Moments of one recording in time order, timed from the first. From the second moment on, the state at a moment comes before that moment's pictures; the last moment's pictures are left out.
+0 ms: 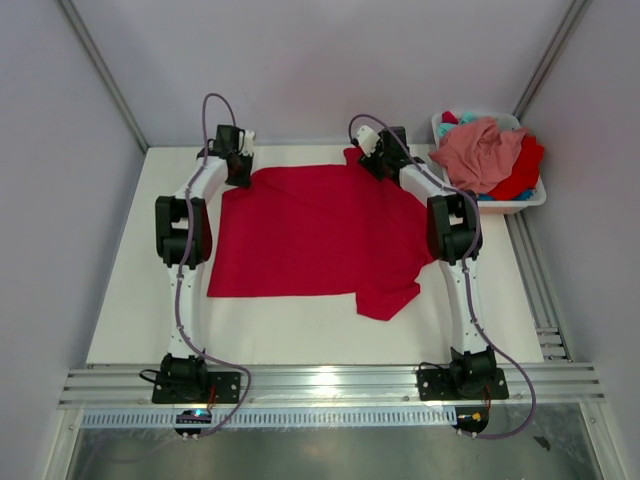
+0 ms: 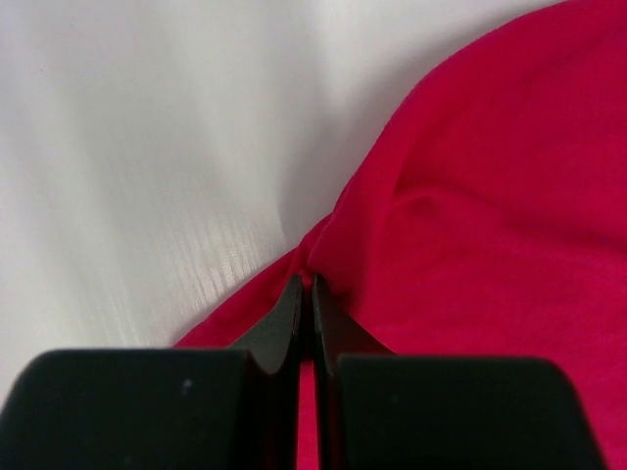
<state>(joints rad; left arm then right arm) -0.11 2.43 2.09 -0.59 0.07 0.07 0.23 2.50 2.03 -0.12 -0.03 -0.73</state>
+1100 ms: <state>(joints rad) -0.11 2.42 2.04 -0.56 0.08 0.08 0.24 2.53 2.01 -0.01 0.05 -0.79</state>
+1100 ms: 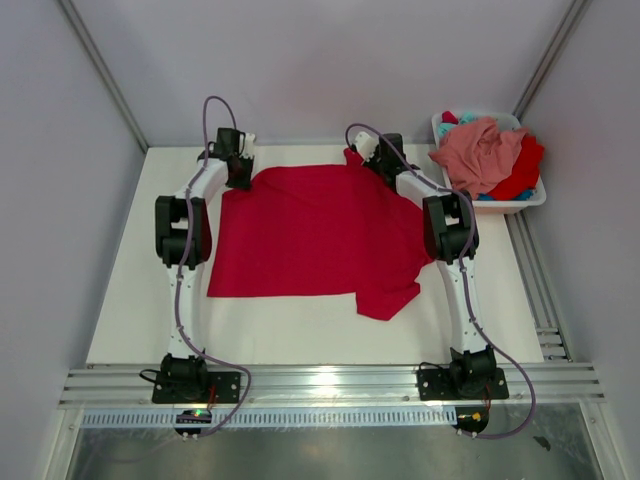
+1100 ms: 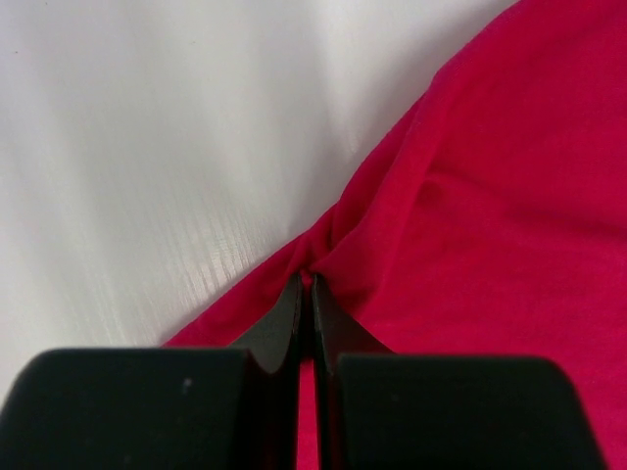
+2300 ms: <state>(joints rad) -0.10 2.26 2.18 -0.60 -0.07 0.15 0.24 2.14 1.65 0.14 0.24 -0.74</state>
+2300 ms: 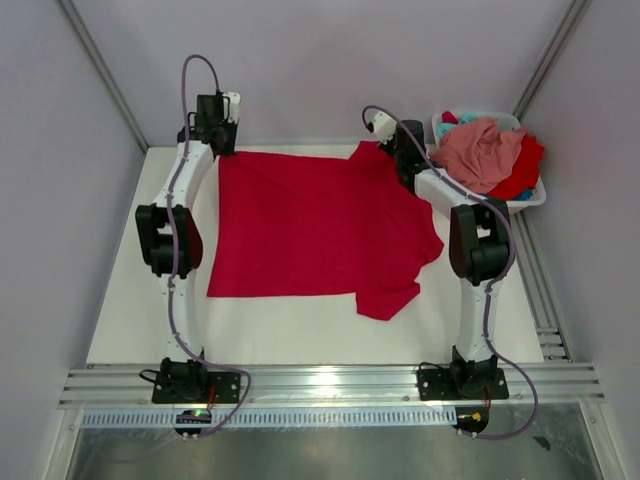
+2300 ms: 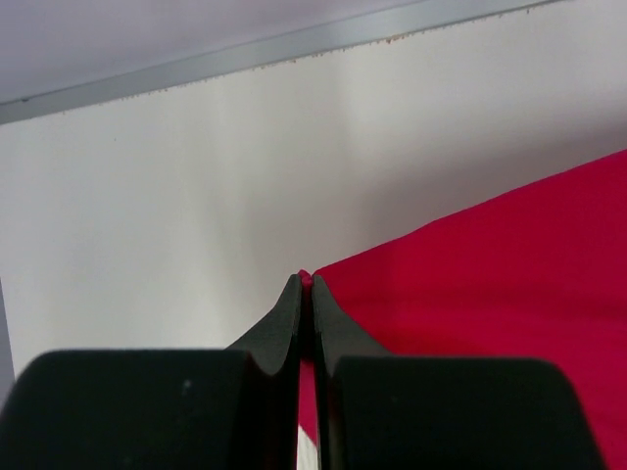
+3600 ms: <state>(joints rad) -0.04 1.91 1.80 -0.79 0.27 0.16 0.23 1.68 1.31 -0.14 0.14 -0.54</state>
